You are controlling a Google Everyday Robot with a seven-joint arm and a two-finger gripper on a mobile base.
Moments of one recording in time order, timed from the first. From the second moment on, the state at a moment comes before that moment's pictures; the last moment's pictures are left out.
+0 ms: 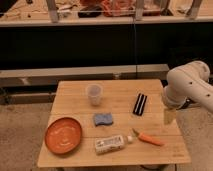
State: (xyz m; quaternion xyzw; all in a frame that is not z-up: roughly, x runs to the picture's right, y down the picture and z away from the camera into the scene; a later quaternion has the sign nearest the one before) arm 0.286 0.109 0.683 -0.28 0.02 0.02 0.96
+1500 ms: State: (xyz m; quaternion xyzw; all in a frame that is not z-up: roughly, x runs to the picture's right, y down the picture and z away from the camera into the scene) arm 0.264 0.085 0.707 -0.26 -0.01 -0.01 0.96
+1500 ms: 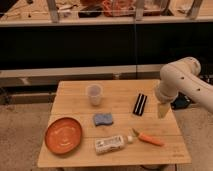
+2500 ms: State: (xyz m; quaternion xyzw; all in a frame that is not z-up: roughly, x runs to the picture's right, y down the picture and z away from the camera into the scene) arm 0.236 0.076 0.748 -0.25 -0.05 -0.10 0.96
